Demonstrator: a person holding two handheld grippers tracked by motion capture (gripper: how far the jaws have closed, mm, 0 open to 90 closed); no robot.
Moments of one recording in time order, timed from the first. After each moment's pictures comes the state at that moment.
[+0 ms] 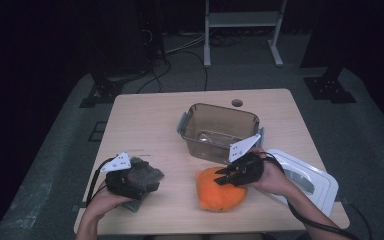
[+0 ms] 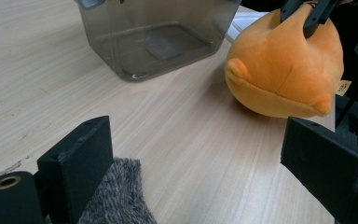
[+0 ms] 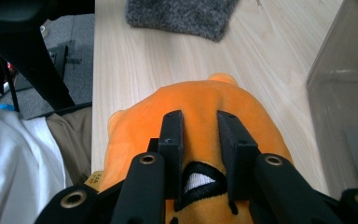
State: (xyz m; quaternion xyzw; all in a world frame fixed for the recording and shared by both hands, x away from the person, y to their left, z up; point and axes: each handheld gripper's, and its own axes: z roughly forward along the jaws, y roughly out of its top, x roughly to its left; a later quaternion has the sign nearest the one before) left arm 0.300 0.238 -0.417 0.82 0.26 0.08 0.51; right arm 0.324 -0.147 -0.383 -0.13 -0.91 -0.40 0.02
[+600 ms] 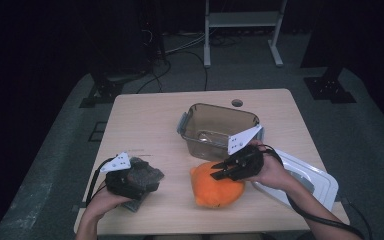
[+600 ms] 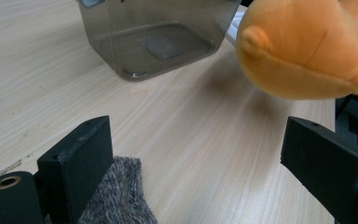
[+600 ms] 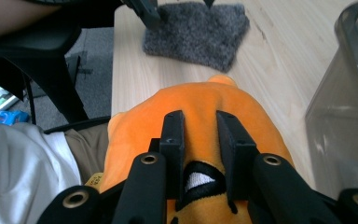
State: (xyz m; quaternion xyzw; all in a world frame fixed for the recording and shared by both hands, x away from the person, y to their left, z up) left arm 0.300 0.239 -0.417 0.82 0.26 0.08 0.51; right arm 0.324 -0.140 -0.347 -0.11 -0.90 -0.42 0.02
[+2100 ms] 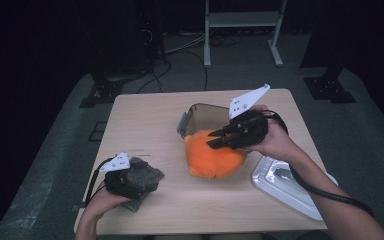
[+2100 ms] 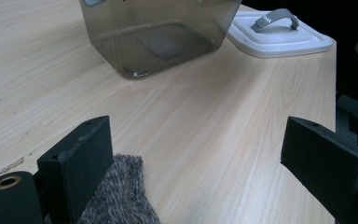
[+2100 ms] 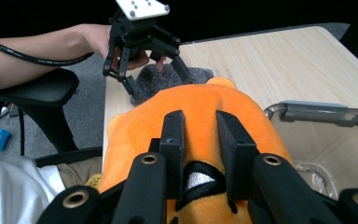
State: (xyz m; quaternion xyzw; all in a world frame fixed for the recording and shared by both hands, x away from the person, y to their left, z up) left arm 0.300 0.240 -0.417 0.82 0.26 0.07 0.51; right arm 0.344 -0.136 -0.253 -0.10 -0.89 -0.45 -0.02
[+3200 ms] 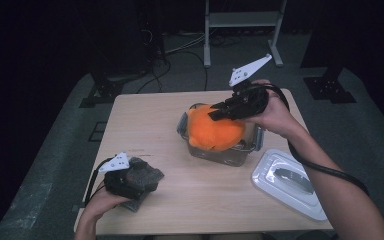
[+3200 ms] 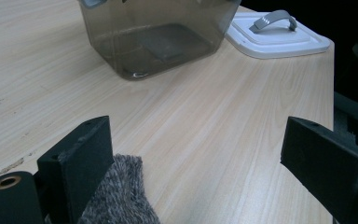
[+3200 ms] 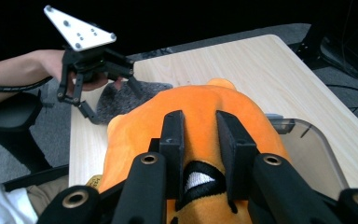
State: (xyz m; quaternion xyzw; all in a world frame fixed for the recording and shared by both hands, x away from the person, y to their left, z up) left arm 0.300 0.242 -0.416 0.82 0.26 0.07 0.51; right arm 0.392 -0.141 -0.221 -0.14 -0.88 -0.45 -0.05
